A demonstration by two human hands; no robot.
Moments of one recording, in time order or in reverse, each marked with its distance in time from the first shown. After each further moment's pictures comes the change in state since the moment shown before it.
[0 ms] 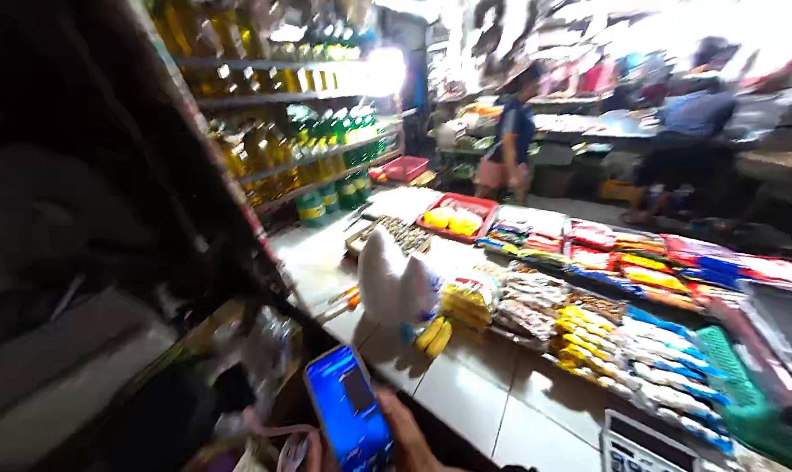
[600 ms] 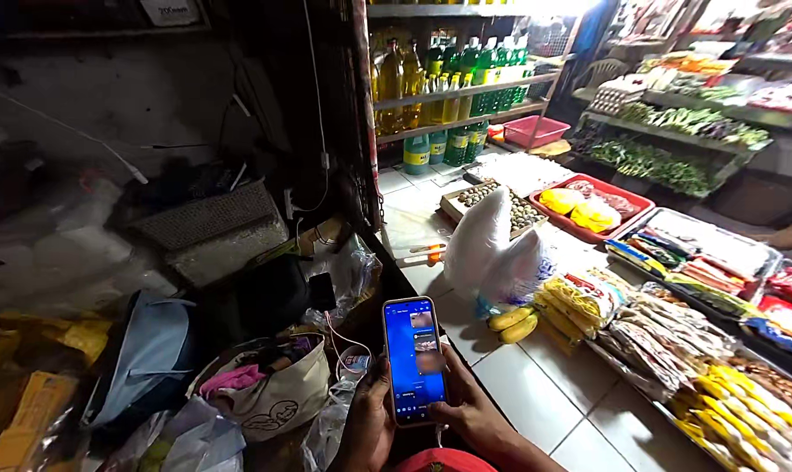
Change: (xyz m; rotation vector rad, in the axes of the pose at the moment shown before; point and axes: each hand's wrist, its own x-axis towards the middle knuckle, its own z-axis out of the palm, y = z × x) left_hand -0.009 0.036 0.015 -0.372 0.228 -0.242; right_hand 0.014 -0.029 -0.010 -0.006 -0.535 0.265
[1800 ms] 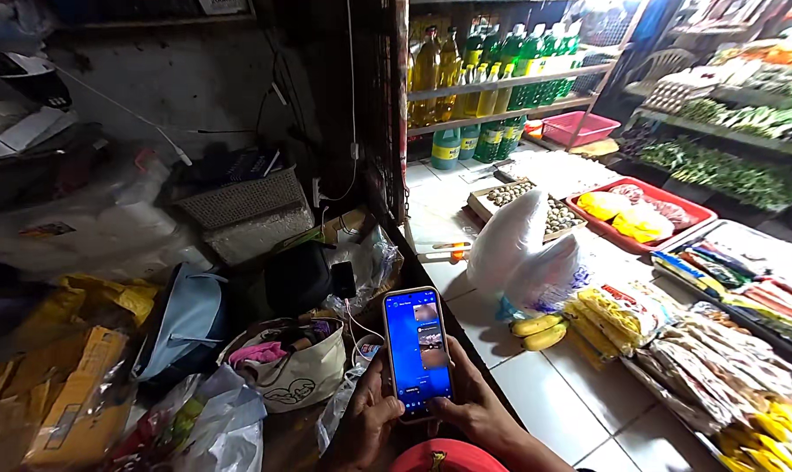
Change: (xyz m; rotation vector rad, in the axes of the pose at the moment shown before) left_hand -0.008 0.012 -0.042 0.171 -0.410 0.221; right_hand 0.016 -0.006 0.013 0.025 -0.162 -0.043
